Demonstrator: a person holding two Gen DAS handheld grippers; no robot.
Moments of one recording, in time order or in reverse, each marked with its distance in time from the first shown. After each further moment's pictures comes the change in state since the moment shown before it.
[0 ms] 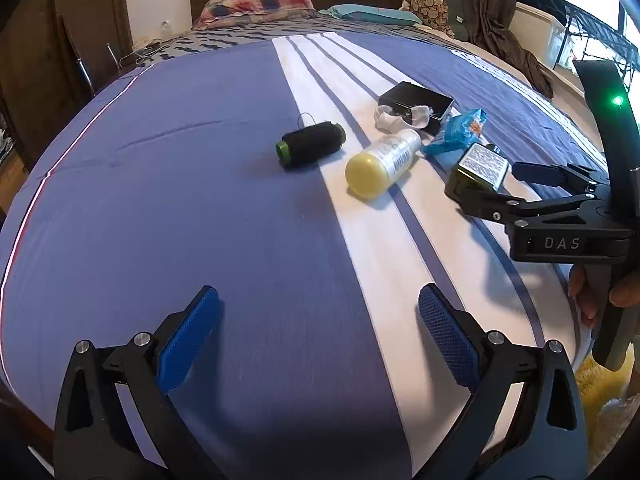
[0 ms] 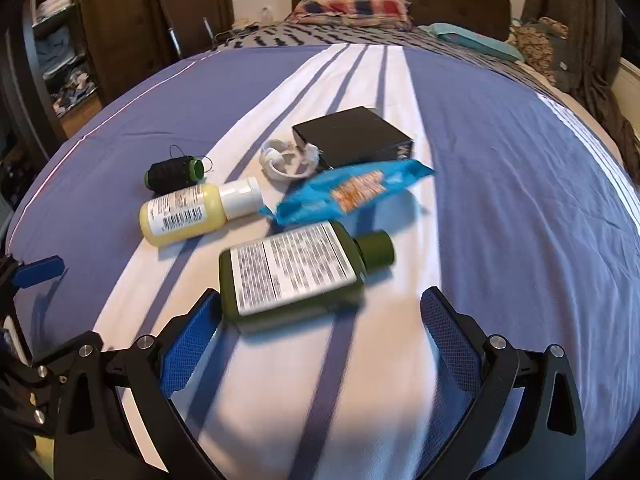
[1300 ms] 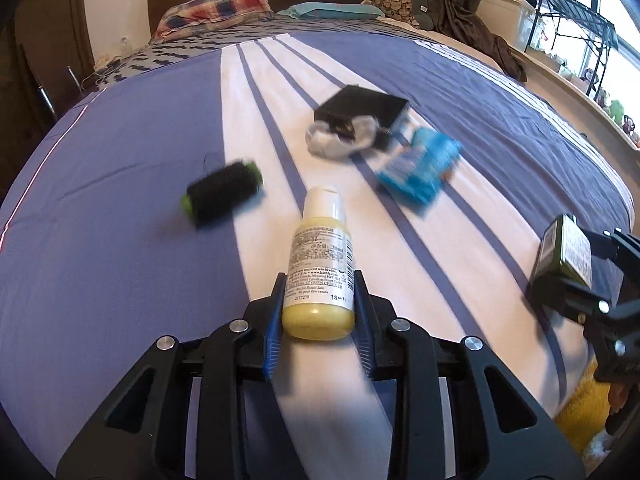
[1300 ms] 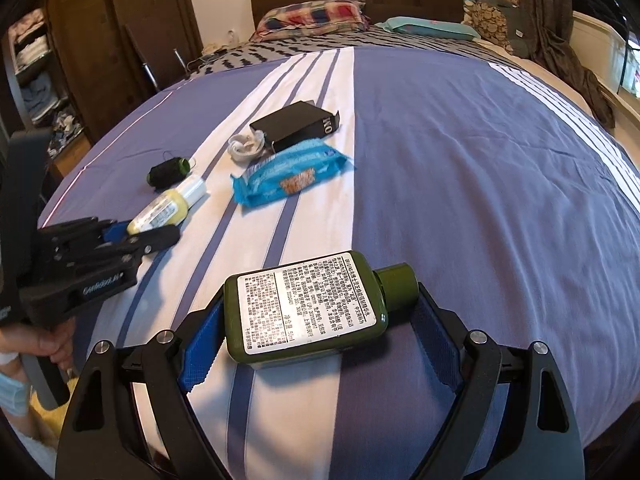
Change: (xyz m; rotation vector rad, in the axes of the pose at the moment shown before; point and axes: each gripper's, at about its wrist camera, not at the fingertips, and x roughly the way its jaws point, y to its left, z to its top) left arm 0.024 -0.045 0.022 0.091 -0.002 -0.078; right arm -0.063 -0.037 -0.069 0.177 -0.061 -0.015
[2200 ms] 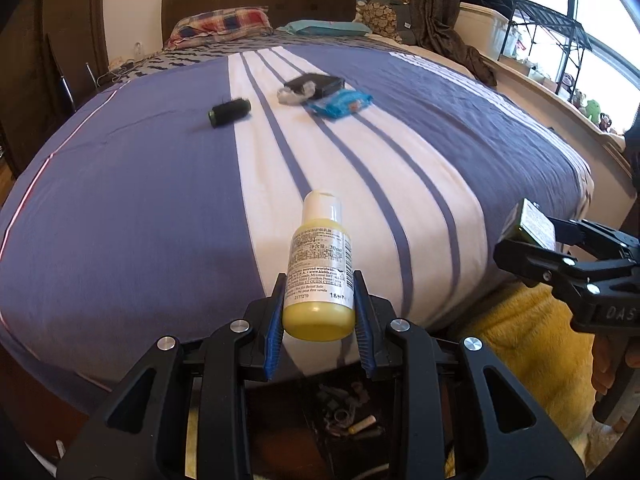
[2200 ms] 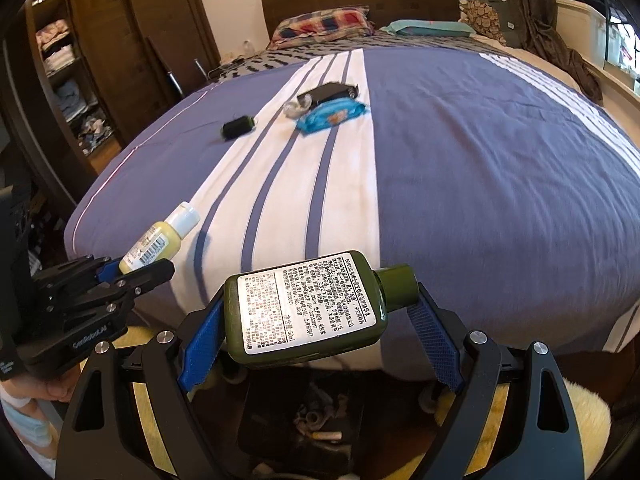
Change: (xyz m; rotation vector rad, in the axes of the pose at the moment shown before) left arm -0.115 -0.046 -0.135 -0.024 -0.063 -0.022; right arm -0.086 0.022 -0.111 0.032 -0.020 0.073
